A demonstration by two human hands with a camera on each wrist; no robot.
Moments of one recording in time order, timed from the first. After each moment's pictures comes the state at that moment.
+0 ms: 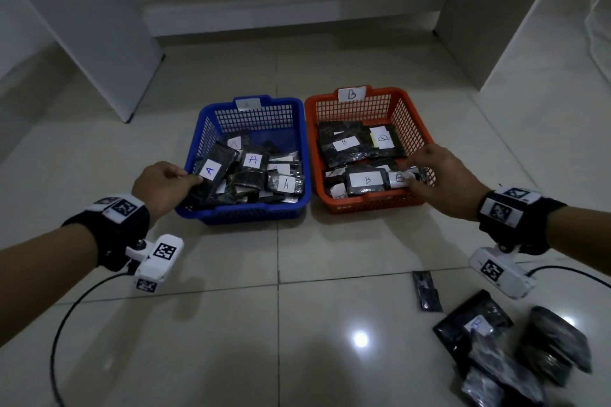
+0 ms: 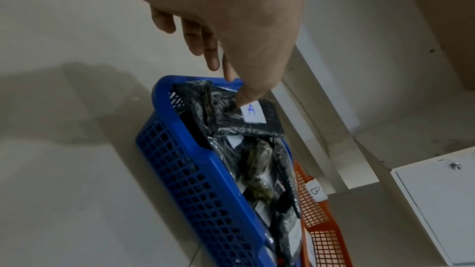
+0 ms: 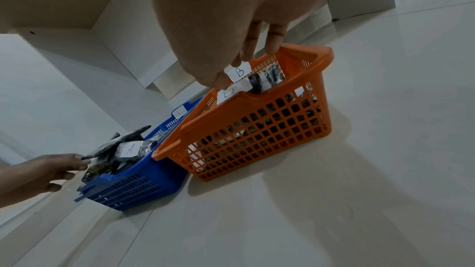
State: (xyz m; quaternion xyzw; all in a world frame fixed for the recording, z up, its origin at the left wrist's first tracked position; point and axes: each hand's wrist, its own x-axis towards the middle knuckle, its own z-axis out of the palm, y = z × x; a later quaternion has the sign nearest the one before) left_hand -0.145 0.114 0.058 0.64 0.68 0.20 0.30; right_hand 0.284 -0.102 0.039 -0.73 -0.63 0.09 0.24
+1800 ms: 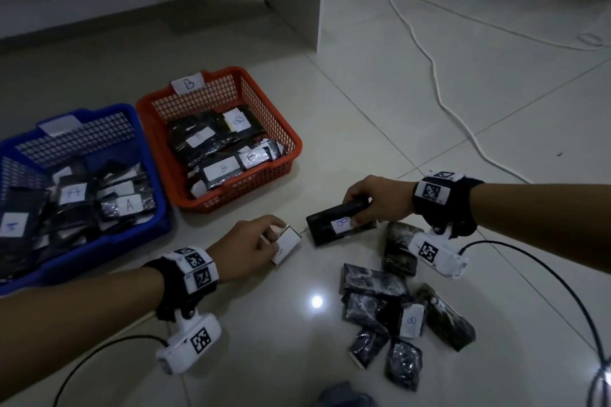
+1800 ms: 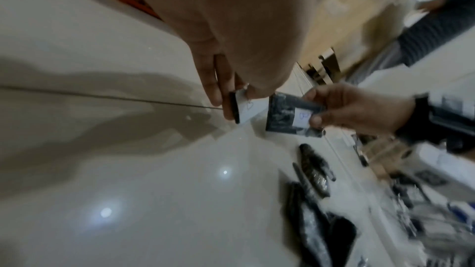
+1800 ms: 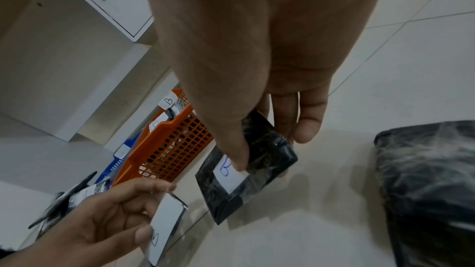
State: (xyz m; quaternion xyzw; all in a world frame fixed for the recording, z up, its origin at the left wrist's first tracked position) left_hand 0.077 -0.075 -0.015 0.89 0.16 -0.10 0.42; right_hand 0.325 -0.263 0.027 -0.78 -0.44 0.42 0.13
